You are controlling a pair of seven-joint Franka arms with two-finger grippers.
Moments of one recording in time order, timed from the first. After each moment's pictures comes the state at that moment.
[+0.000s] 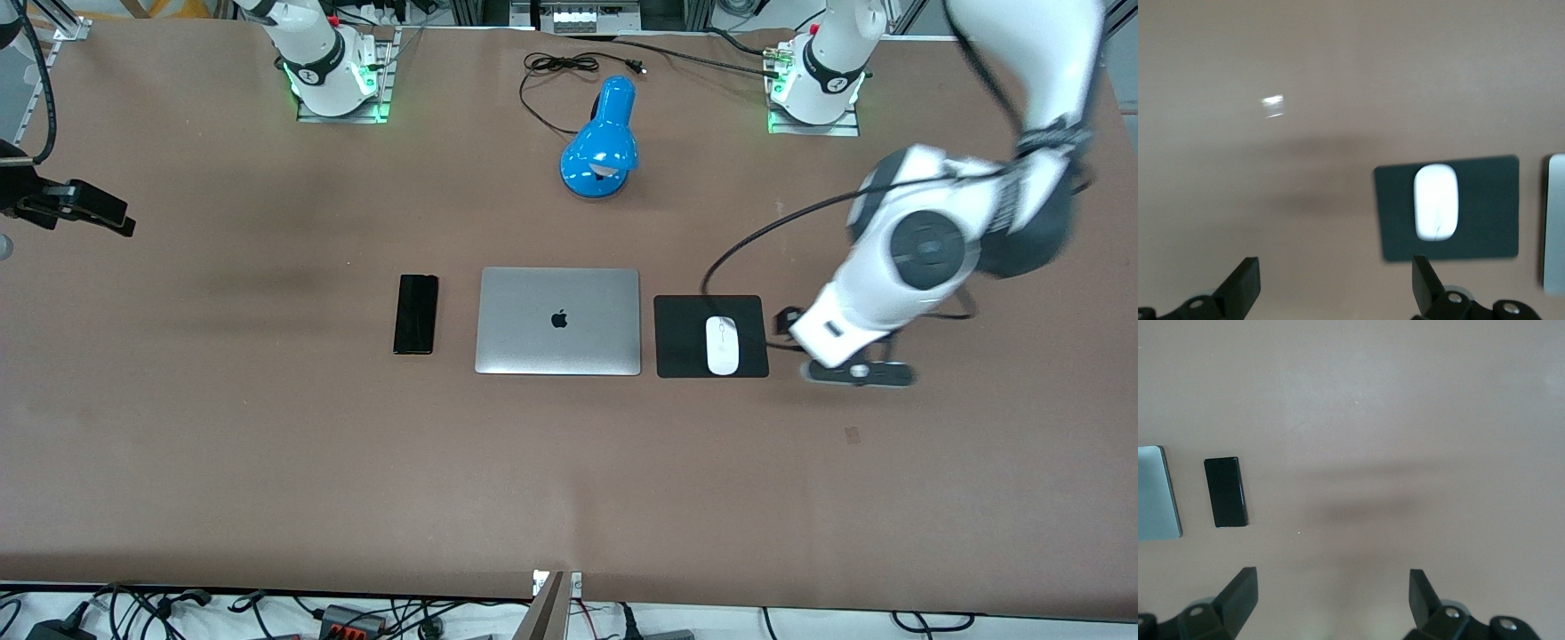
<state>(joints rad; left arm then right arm) 0.03 0.40 -0.34 -1.49 0.23 1.72 -0.27 -0.05 0.07 0.01 -1.55 -0.03 1.54 0.04</state>
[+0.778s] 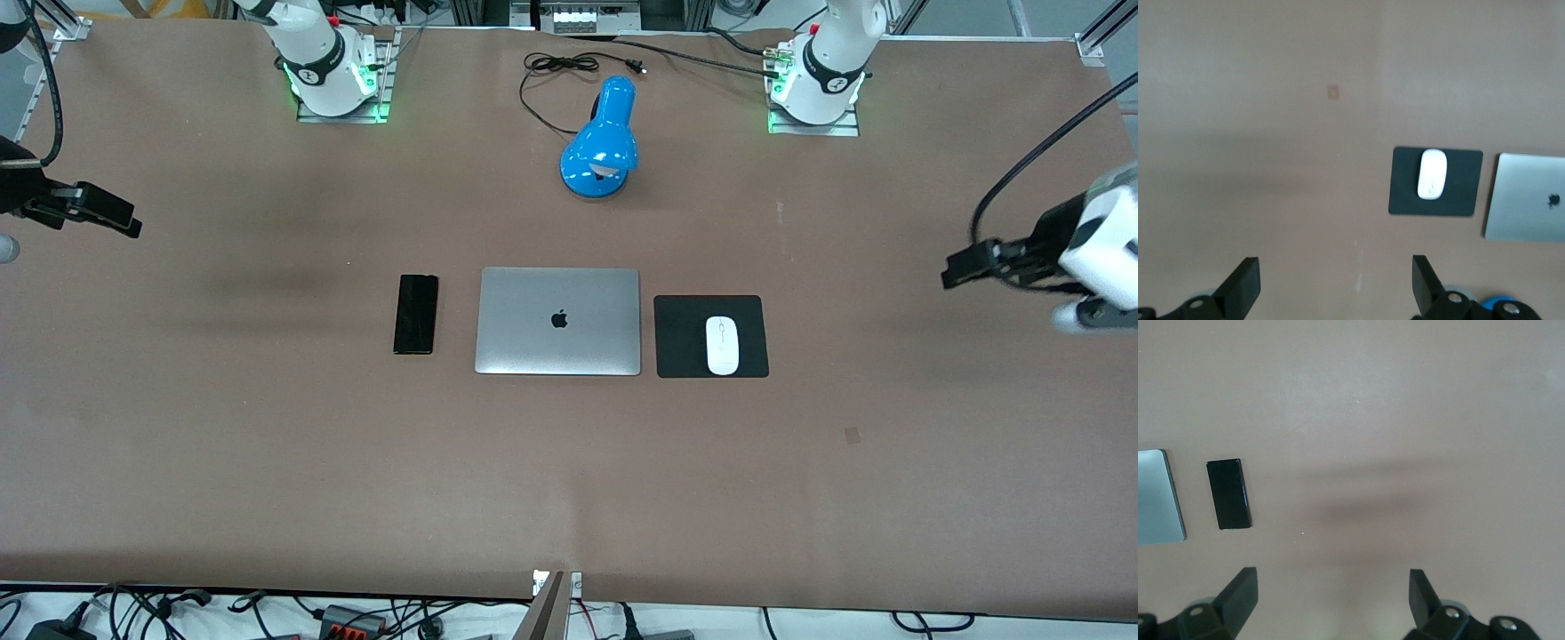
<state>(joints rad) 0.16 0.23 -0.20 -1.32 -0.03 1.45 -0.13 -0.05 0.07 0.01 -1.55 -0.03 1.54 0.07</state>
